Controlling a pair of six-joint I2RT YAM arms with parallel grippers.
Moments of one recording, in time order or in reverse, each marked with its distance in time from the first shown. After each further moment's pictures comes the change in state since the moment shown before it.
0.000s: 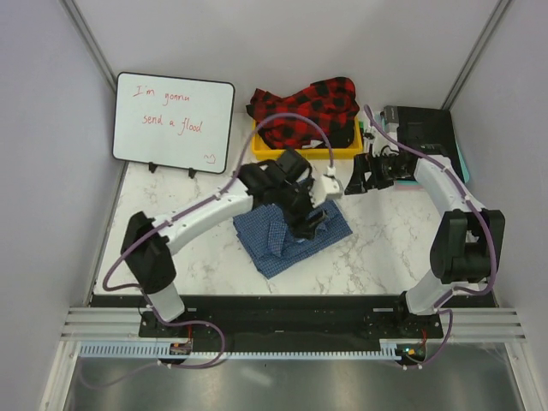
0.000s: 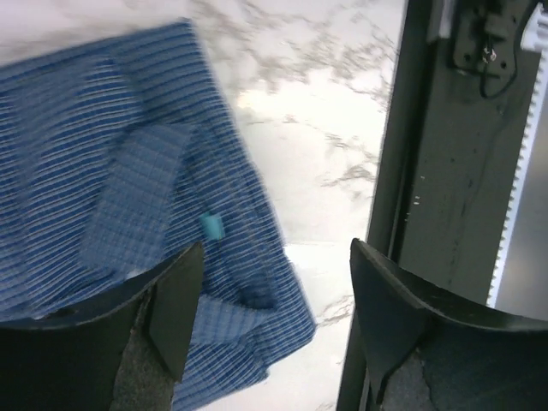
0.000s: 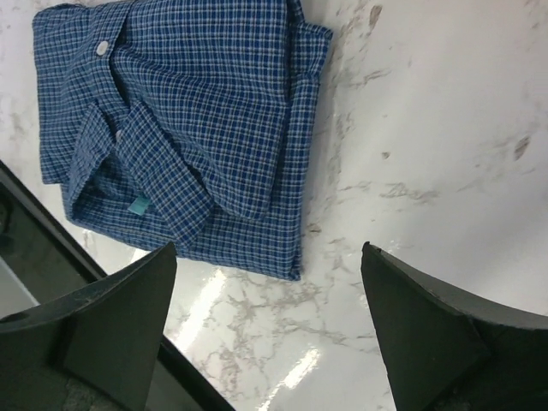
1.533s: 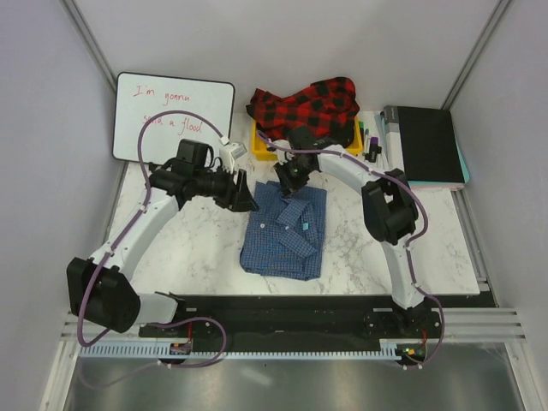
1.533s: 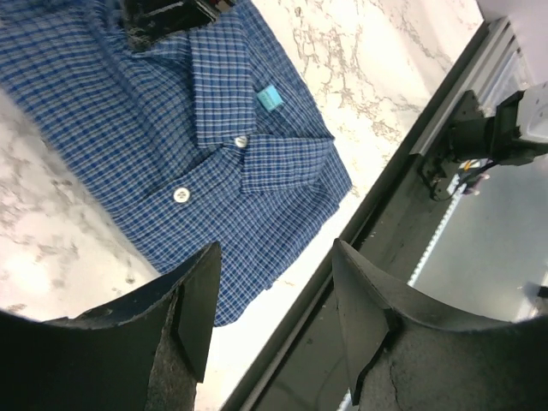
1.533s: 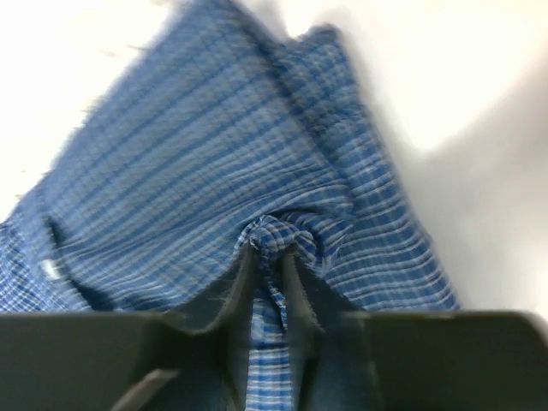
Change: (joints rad) left arm 0.611 -0.417 -0.363 0.116 0.263 -0.363; right arm 0.502 0.580 0.492 0.031 0.272 0.163
